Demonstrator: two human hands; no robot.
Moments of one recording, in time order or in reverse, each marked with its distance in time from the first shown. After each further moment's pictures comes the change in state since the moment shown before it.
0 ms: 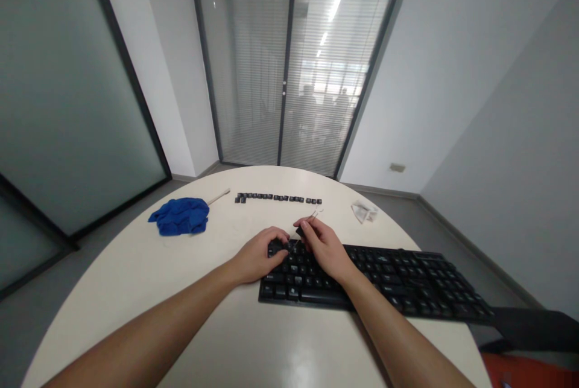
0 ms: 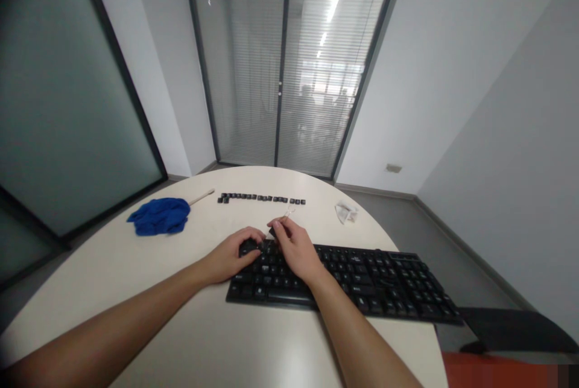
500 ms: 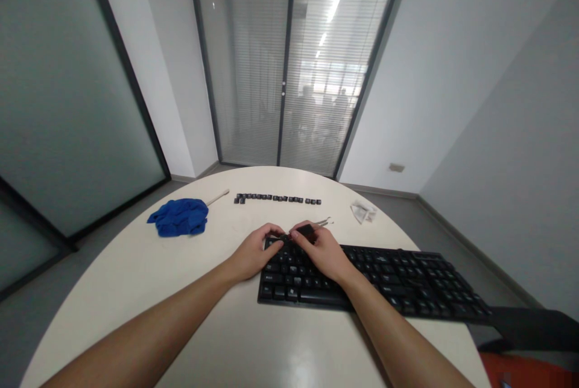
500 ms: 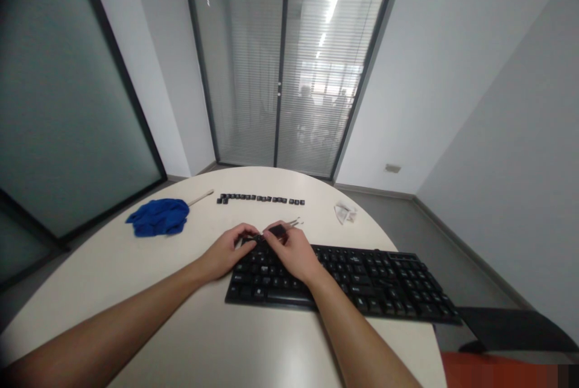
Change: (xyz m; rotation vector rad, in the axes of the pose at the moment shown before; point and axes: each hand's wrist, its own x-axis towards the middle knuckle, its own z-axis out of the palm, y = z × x) left_hand 0.004 -0.001 -0.003 -0.143 0.079 -0.146; right_hand 0.001 0.000 -0.001 -0.058 -0.086 -0.019
